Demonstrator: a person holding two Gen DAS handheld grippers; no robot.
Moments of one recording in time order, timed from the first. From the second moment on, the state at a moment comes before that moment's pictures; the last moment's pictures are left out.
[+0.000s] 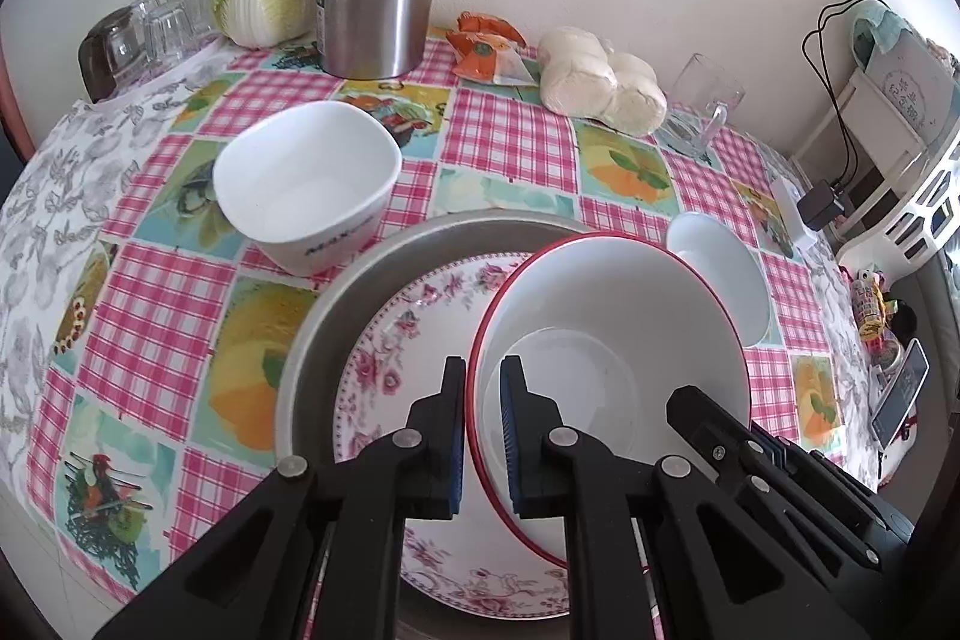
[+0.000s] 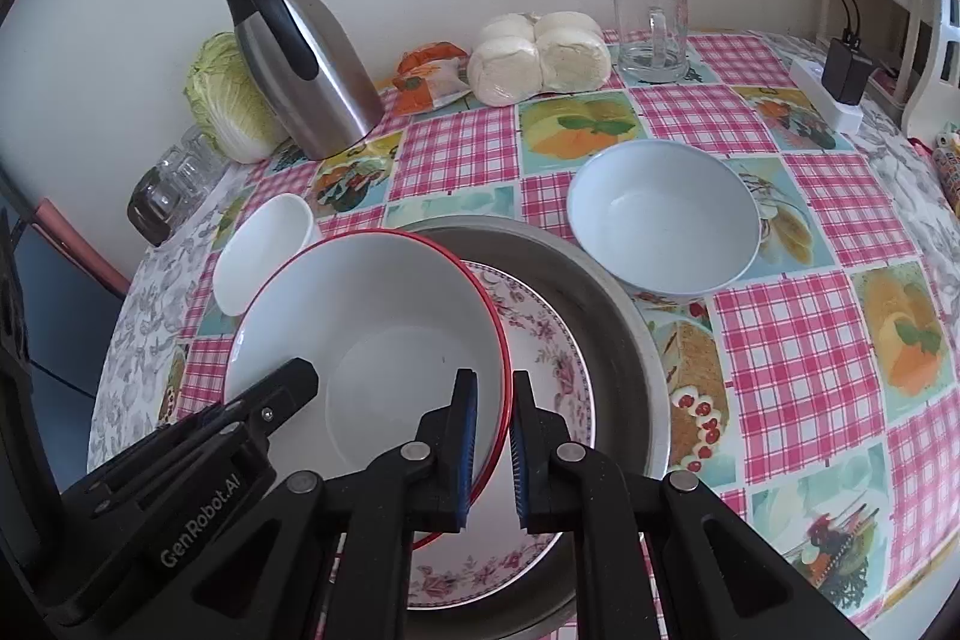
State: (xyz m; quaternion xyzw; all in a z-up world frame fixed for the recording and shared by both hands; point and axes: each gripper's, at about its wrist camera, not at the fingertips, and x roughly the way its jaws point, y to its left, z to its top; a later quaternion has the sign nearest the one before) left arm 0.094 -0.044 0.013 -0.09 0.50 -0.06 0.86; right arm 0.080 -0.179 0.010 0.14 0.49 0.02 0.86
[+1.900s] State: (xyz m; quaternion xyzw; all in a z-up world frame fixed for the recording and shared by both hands) left arm 0.101 -0.031 0.008 -0.12 0.51 -0.03 0.85; right arm 0.085 -0.175 -0.005 0.16 0.50 0.04 0.85
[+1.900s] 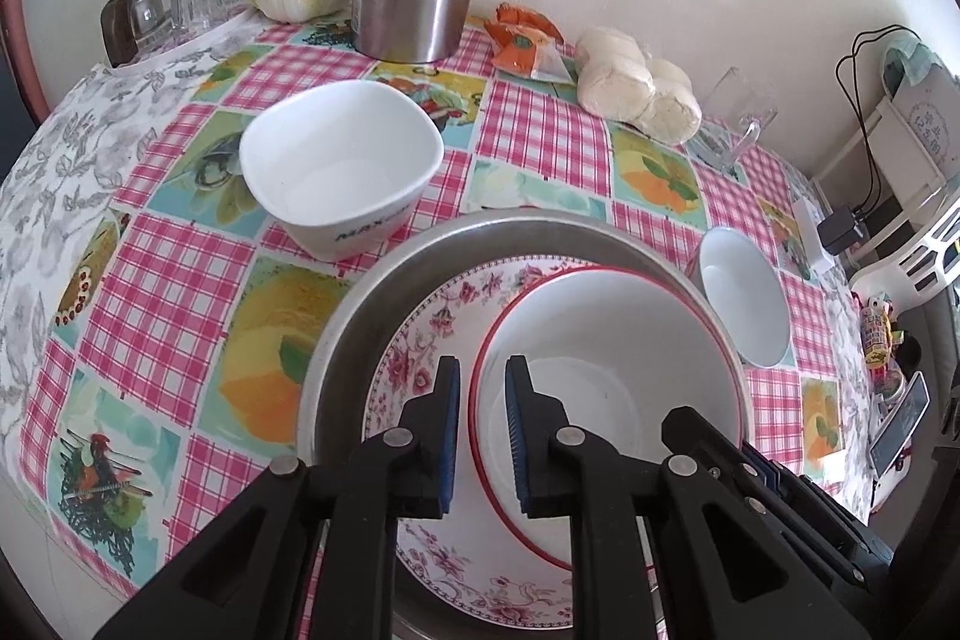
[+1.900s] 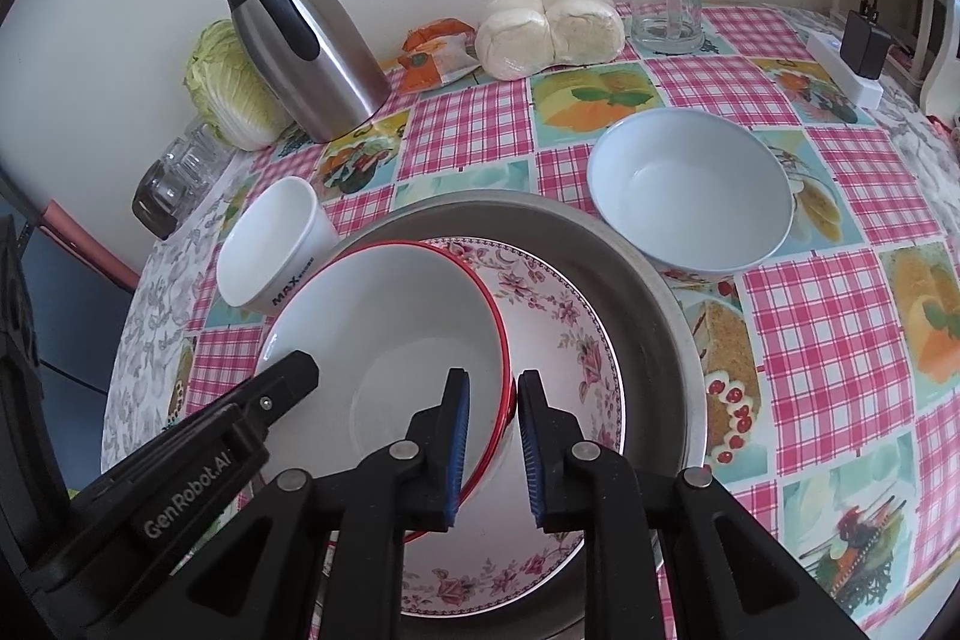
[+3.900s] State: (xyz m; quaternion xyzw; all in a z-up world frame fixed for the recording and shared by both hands) left arm 0.105 0.069 0.026 -0.14 0.47 0.12 0.86; right arm 0.072 -0.175 0.013 0.12 0.47 -0.02 0.87
